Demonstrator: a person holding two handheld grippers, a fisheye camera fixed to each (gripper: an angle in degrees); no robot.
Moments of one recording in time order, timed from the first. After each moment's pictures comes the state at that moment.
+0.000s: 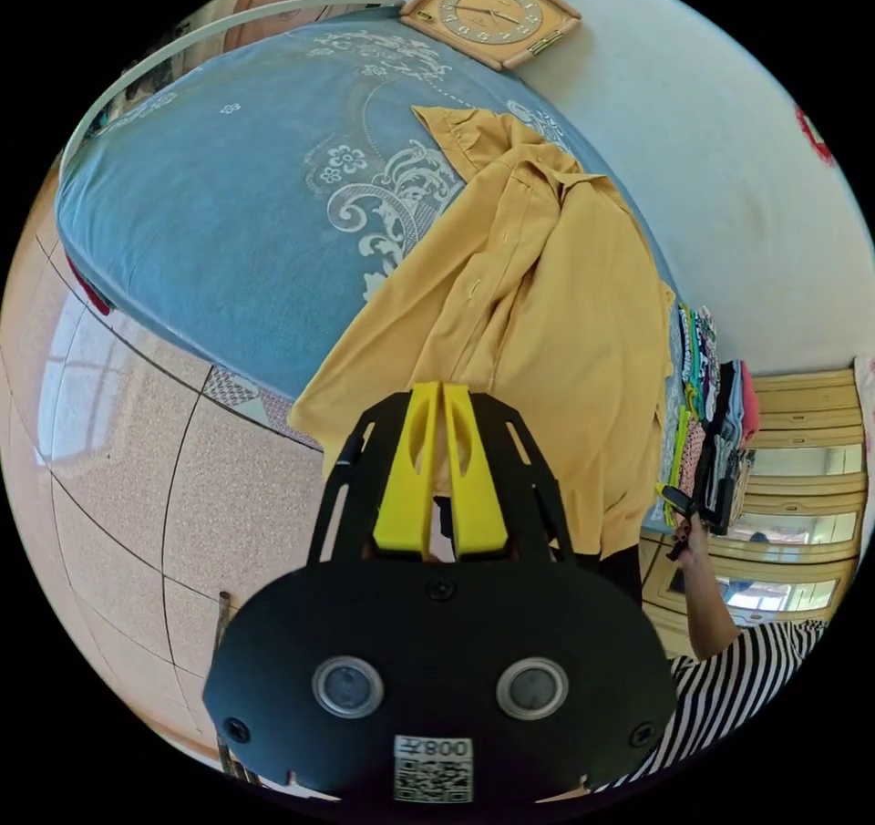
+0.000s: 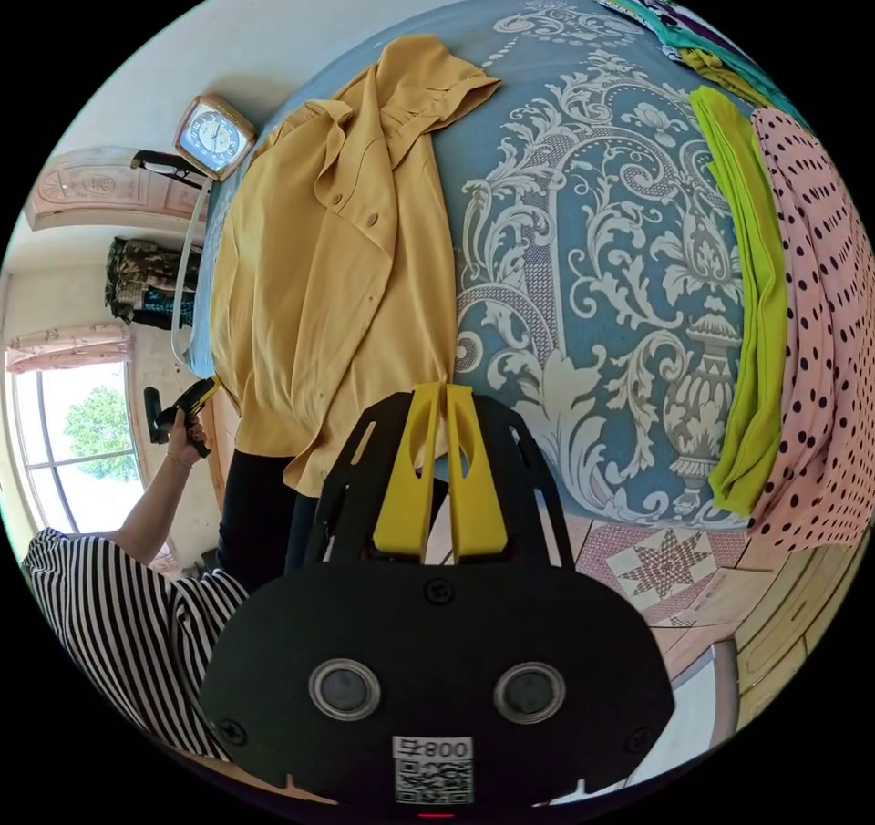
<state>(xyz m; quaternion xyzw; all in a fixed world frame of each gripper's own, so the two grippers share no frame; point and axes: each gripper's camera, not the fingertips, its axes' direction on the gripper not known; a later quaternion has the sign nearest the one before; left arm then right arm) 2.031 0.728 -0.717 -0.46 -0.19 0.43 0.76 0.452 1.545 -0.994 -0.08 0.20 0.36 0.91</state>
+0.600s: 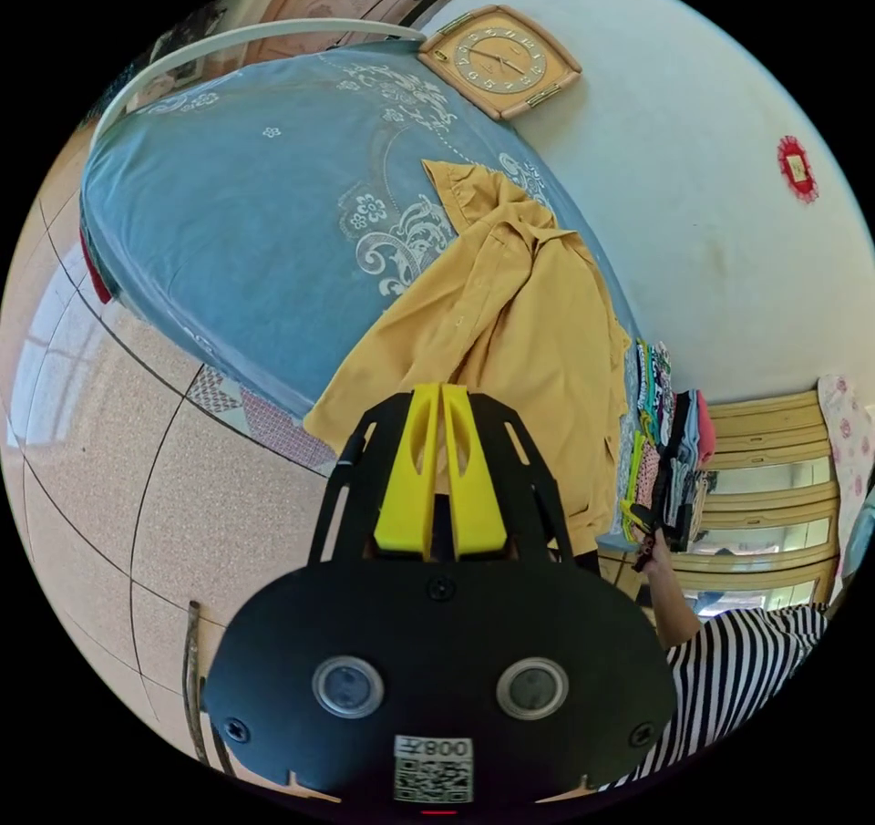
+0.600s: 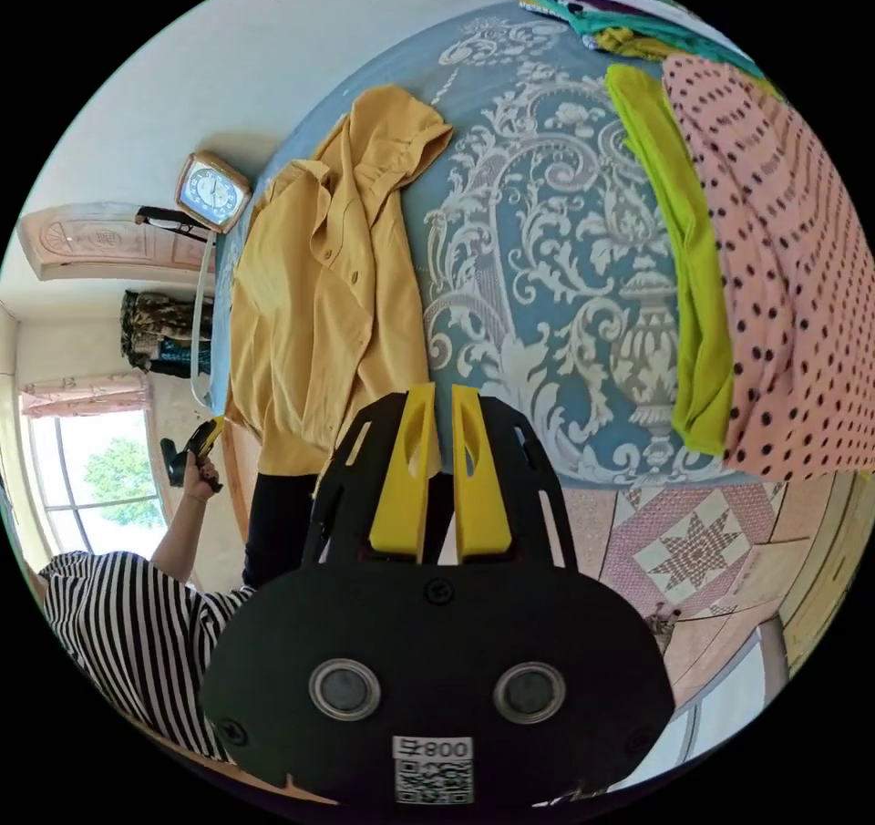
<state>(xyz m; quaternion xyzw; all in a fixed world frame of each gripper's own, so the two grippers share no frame) 2.029 0.642 -0.742 -0.44 -0.13 0.39 0.80 0.535 1.534 -1.121 -0.01 0.20 0.40 0.90</state>
